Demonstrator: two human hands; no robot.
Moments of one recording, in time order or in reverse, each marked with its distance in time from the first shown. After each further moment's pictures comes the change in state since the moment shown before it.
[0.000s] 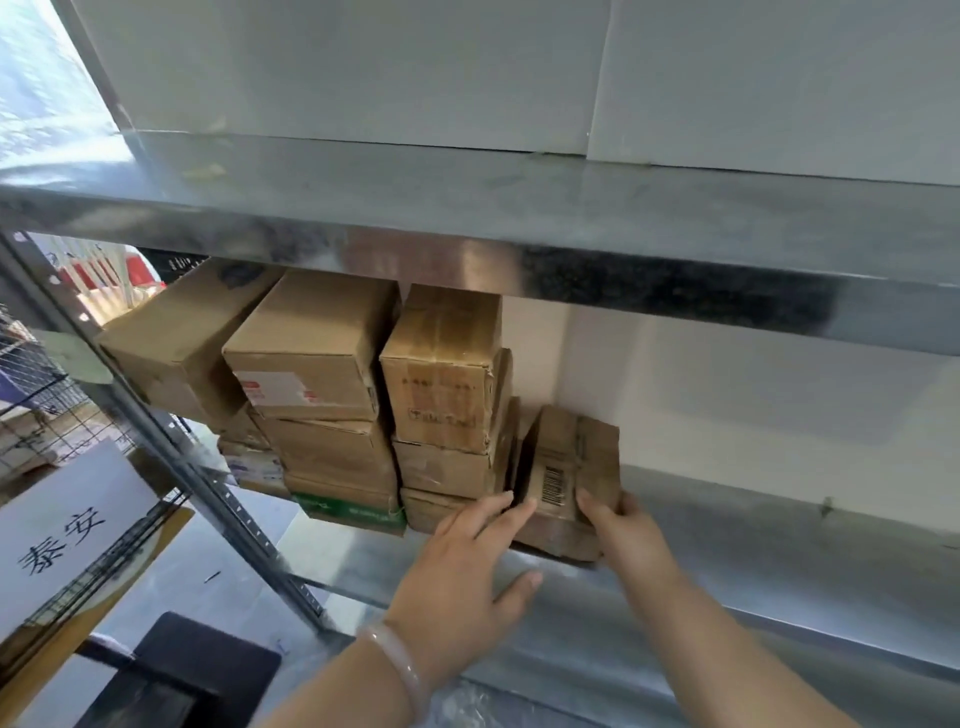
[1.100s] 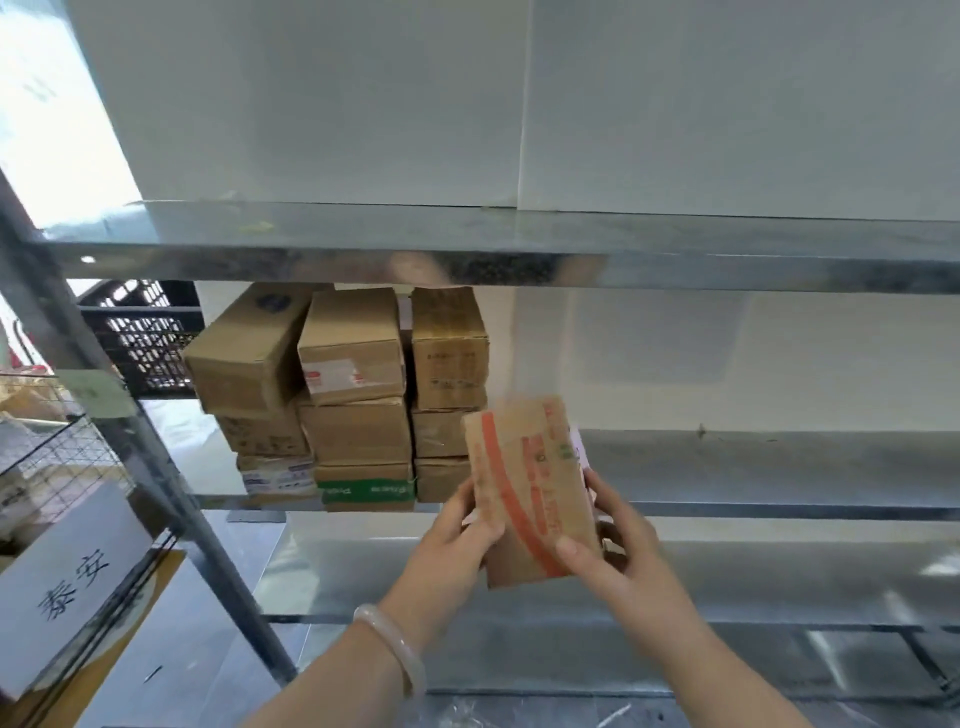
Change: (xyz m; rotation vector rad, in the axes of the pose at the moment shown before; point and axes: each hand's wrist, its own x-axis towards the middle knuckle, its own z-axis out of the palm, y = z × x) left_hand -0.103 0.000 -0.036 -1.181 -0.130 -0.151; right_hand -0.255 0.009 0.013 -0.022 0.074 -0.425
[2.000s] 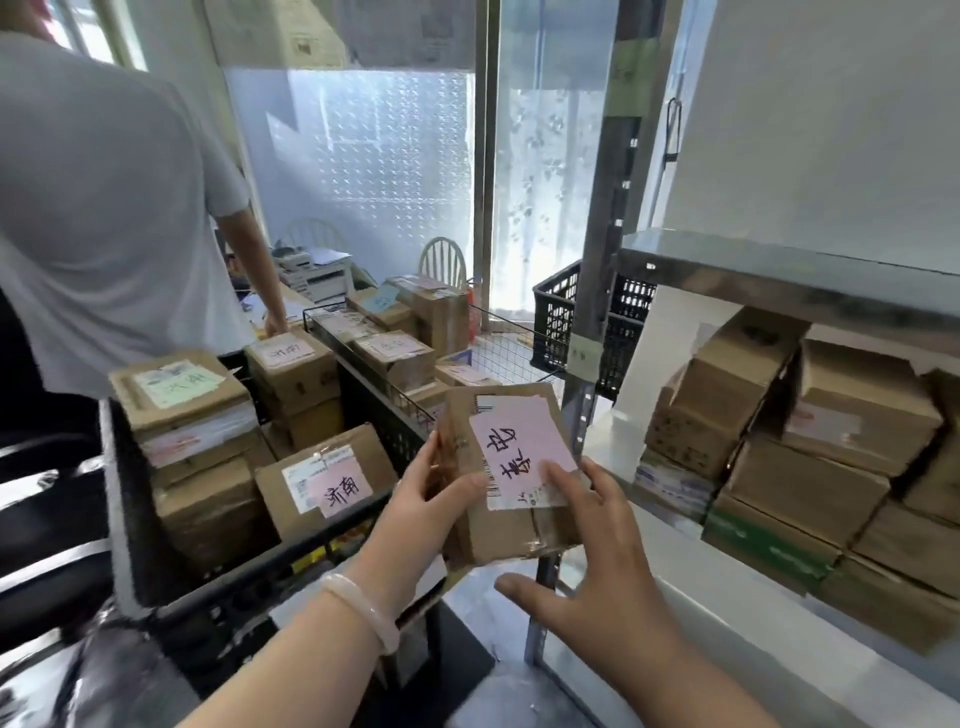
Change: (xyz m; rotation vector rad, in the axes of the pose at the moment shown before) left_hand -0.282 0.062 -0.272 -0.085 0.821 0.217; right_hand -0.091 -0.126 0.323 -0.246 -0.601 -0.675
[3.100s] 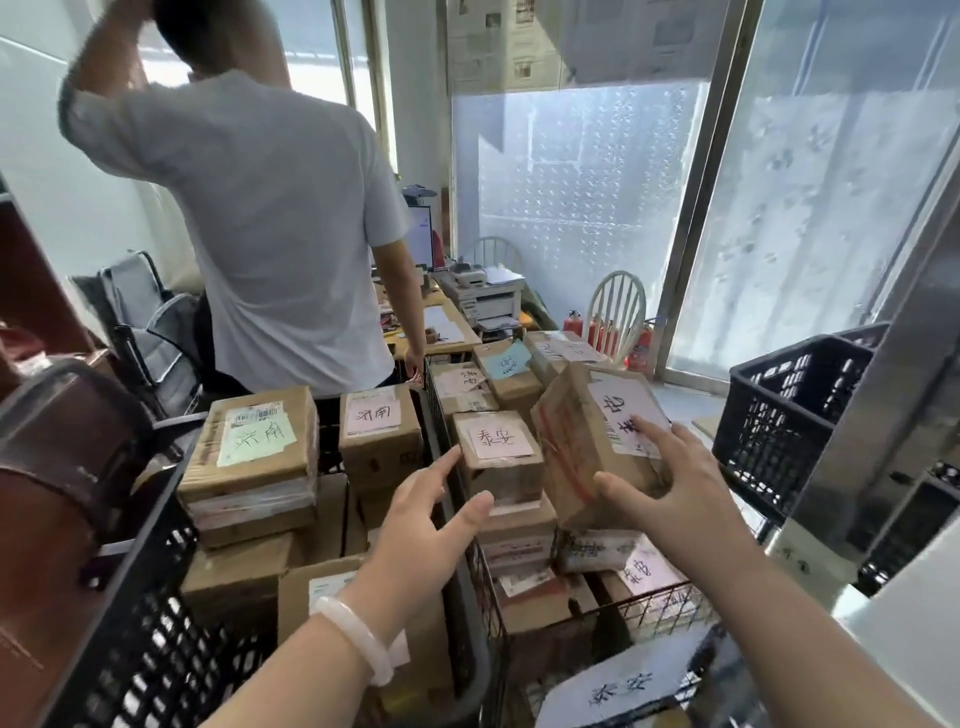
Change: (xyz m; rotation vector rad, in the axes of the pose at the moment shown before) left_hand 0.189 0.033 -0.079 0.595 0.541 0.080; right_hand 0.371 0.076 0.052 0.077 -0.203 -0.101
